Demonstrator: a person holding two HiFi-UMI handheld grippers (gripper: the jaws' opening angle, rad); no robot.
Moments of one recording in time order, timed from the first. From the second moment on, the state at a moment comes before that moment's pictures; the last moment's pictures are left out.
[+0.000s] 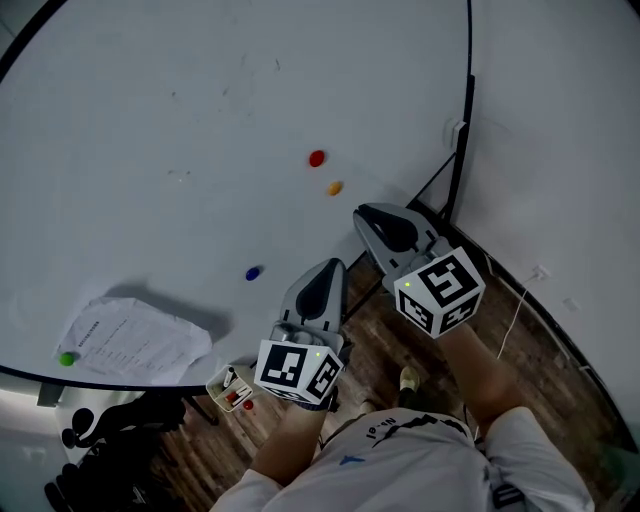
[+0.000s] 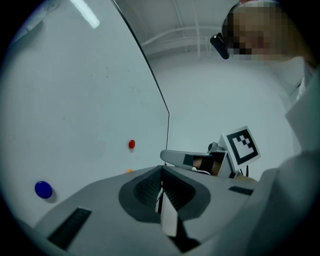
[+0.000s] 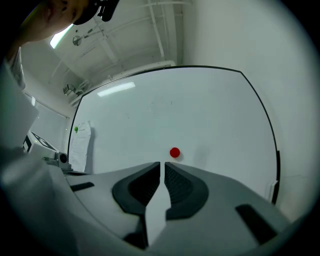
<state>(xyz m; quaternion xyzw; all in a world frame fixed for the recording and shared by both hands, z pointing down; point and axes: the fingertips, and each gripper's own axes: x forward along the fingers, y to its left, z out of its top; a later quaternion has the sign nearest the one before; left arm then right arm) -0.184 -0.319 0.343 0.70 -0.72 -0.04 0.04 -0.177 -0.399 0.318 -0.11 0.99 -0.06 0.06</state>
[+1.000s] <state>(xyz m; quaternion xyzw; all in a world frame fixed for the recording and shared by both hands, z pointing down) -0.135 -0.171 0.341 0.79 -0.61 -0.05 0.04 -0.116 -0.218 0.345 -0.23 0.97 -0.08 0.05</state>
